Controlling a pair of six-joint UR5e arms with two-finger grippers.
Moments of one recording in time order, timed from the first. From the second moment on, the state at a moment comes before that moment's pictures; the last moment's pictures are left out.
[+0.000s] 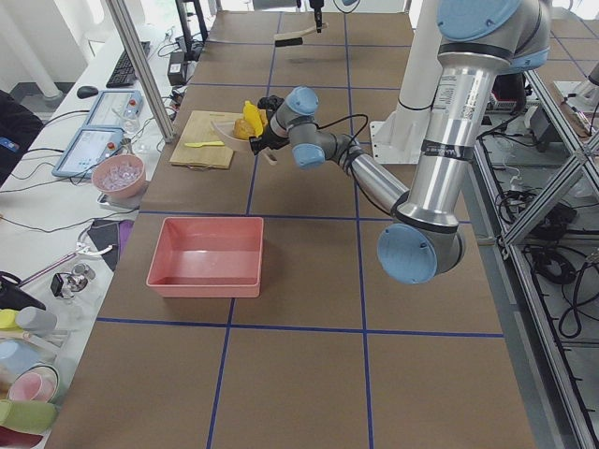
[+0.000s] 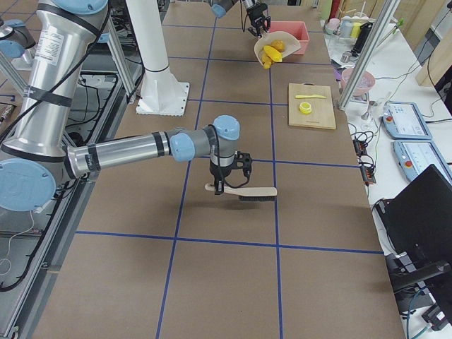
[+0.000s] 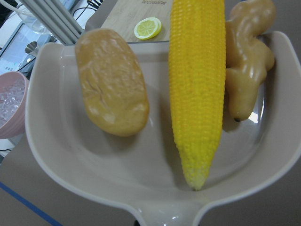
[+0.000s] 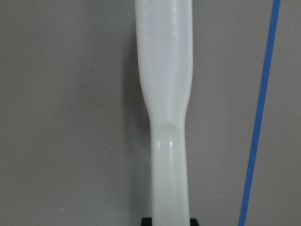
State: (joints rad) left arm -0.81 -1.79 -1.94 -2.16 -1.81 -0.03; right arm 1.14 -1.90 2.05 -1.48 2.23 0.40
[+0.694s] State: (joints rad) left arm -0.85 -1.78 -1.94 -2.19 -1.67 -0.46; right arm 1.19 -2.01 1.95 -1.20 2.27 0.46
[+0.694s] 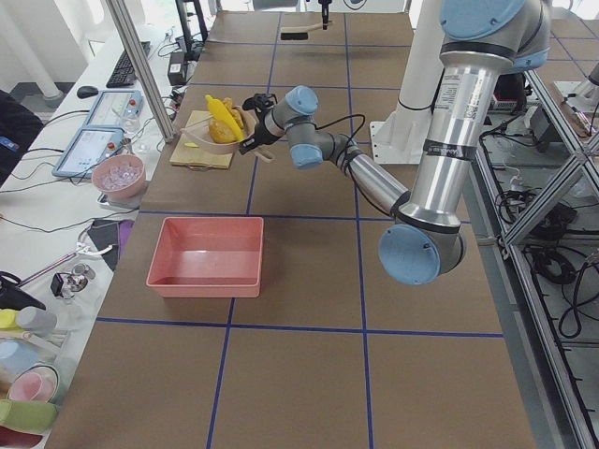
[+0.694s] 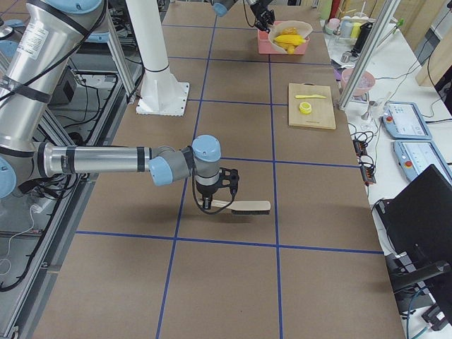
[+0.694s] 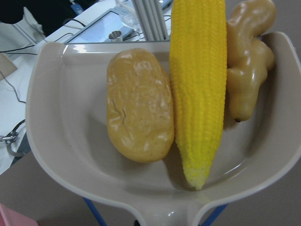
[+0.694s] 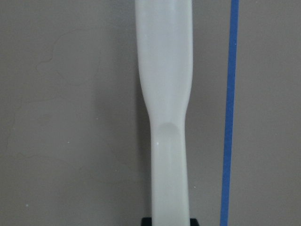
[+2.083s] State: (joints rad) left arm -0.96 -1.58 -1.96 -2.30 -1.83 -1.46; right arm 1.05 -1.99 1.86 -1.09 2.29 0.55
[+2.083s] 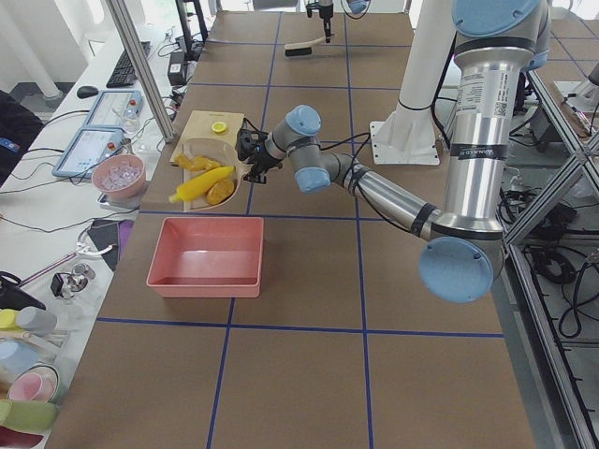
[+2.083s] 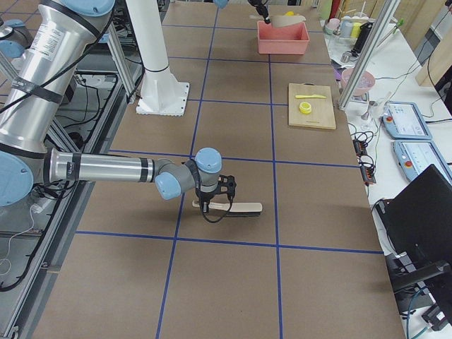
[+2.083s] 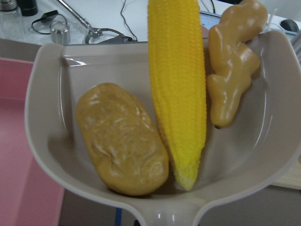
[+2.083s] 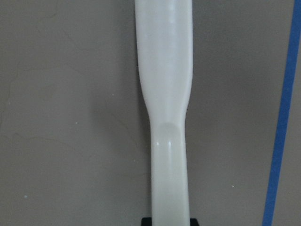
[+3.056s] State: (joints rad) left arm -0.97 -1.60 -1.95 -2.49 -1.93 -2.38; right arm 1.05 -1.99 1.85 -1.08 2.29 0.55
